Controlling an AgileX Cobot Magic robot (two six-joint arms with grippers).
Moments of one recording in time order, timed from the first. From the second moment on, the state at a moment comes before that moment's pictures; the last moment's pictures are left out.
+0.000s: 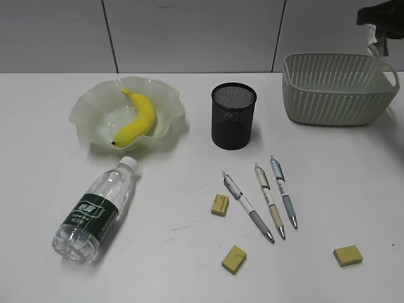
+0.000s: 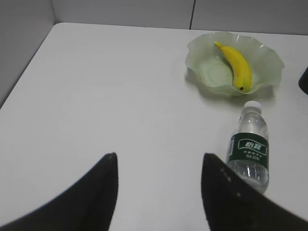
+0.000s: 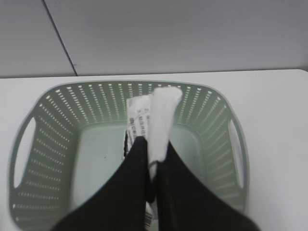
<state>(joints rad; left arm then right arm) -0.11 -0.01 -0.54 0.08 1.06 -0.17 0.05 1.78 -1.31 -0.22 0.23 0.27</state>
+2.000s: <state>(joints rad) -0.11 0.43 -0.57 -0.17 0.85 0.09 0.05 -0.01 -0.51 0.09 1.04 -0.03</state>
